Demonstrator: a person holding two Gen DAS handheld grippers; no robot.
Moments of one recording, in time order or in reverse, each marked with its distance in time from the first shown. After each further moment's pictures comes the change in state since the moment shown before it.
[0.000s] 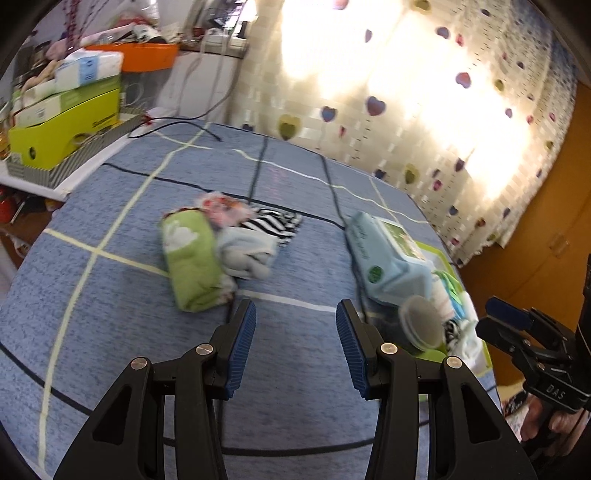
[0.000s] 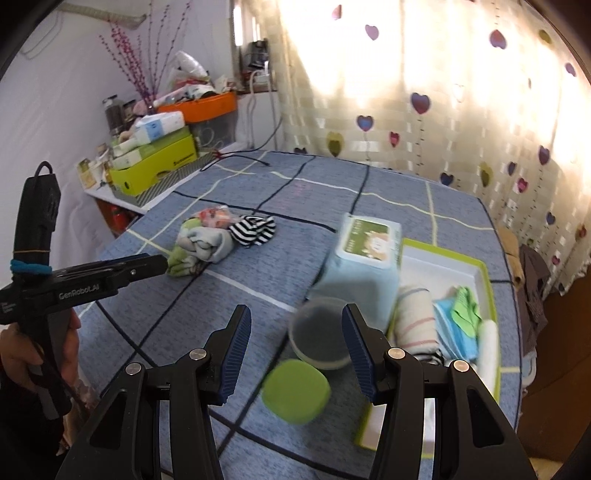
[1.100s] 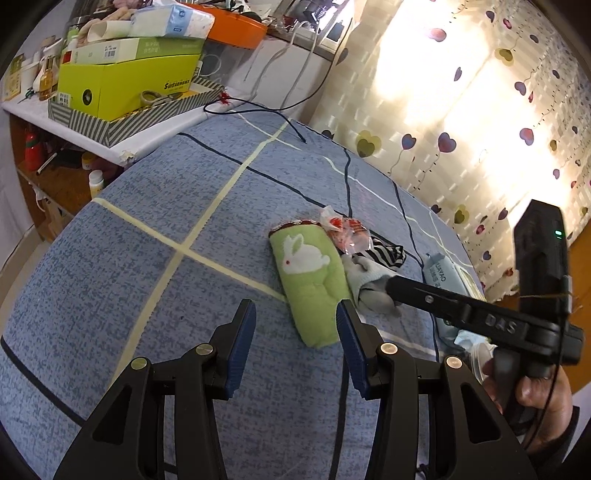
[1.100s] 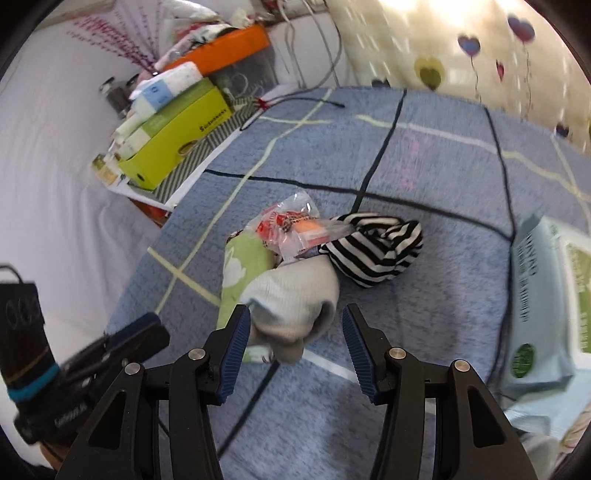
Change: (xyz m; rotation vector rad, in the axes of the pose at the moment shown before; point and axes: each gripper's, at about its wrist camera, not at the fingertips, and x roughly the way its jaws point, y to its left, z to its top) left arm 0.016 0.111 0.014 -0.193 -0.012 0.048; right arm 0.195 0.075 0.084 0.141 0.263 0.270
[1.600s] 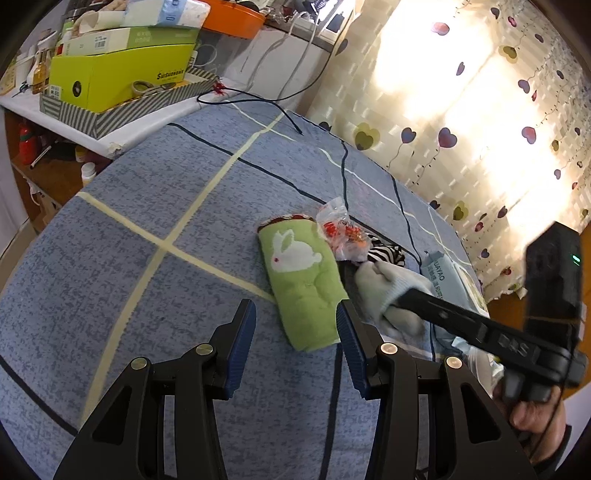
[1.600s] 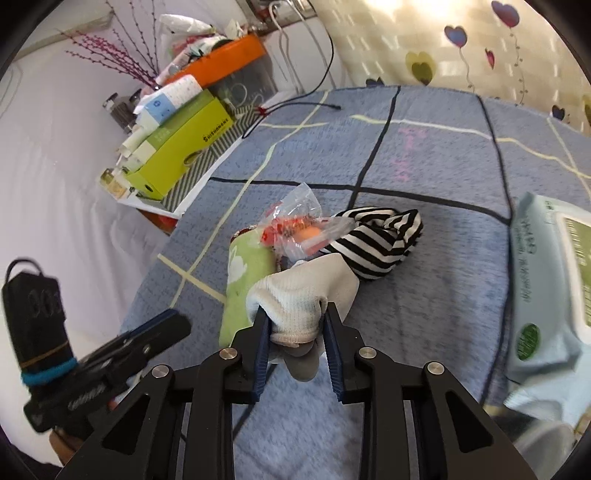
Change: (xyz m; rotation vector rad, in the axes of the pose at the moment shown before) left arm 0.015 -0.010 0.005 -0.006 0.033 -0.010; right arm -0.020 -0.009 -0.015 0.019 -0.047 0.043
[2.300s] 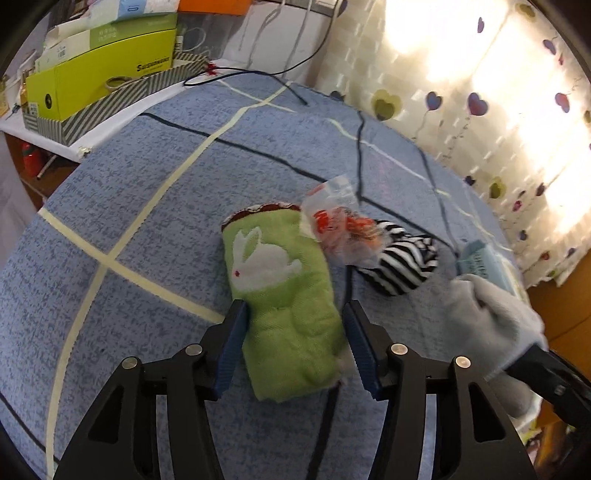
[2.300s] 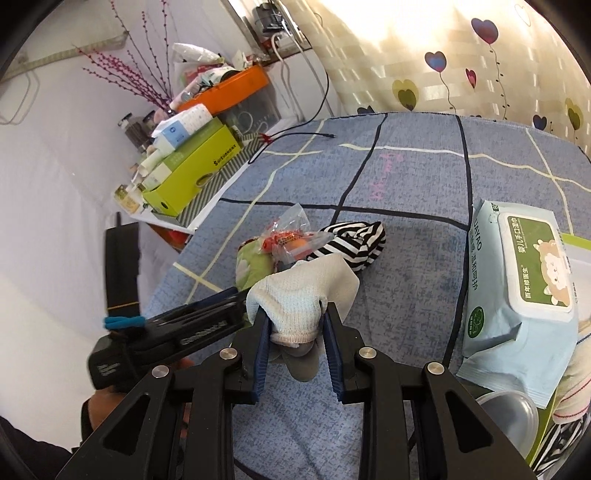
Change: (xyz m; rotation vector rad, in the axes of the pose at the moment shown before) left arm 0.069 -0.034 0.012 0.043 0.075 0.174; right arm -0.051 -0.016 -0.016 0.000 -0.085 0.034
